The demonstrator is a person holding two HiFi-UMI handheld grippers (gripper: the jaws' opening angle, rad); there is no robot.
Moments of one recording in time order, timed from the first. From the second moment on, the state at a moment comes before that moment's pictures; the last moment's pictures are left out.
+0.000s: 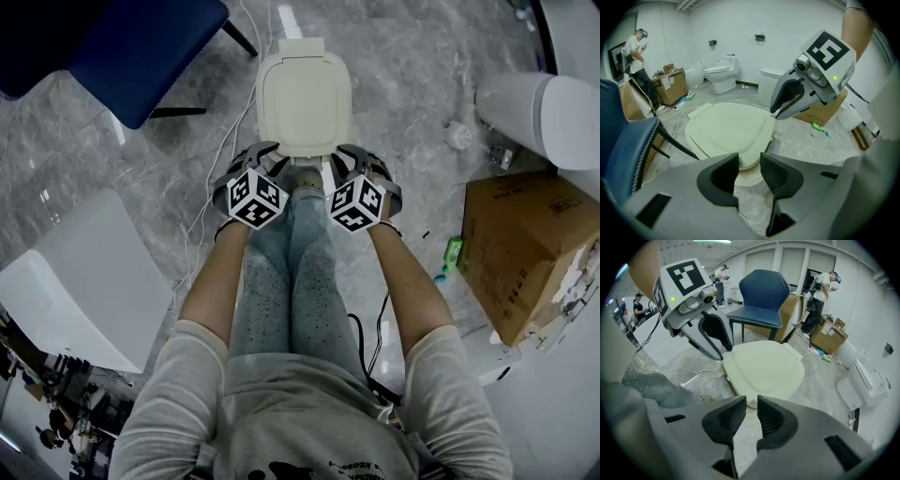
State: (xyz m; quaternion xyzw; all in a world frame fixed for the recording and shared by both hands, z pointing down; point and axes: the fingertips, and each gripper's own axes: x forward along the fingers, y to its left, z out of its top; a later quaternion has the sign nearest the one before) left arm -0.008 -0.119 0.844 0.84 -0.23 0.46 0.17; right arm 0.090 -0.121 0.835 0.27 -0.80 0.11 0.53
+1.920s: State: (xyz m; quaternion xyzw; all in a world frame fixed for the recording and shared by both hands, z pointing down) left arm -0.005 -0.147 0.746 0.86 -0.23 0.43 0.18; right arm 0.061 -0.164 0.738 0.25 -0.80 0.08 0.53
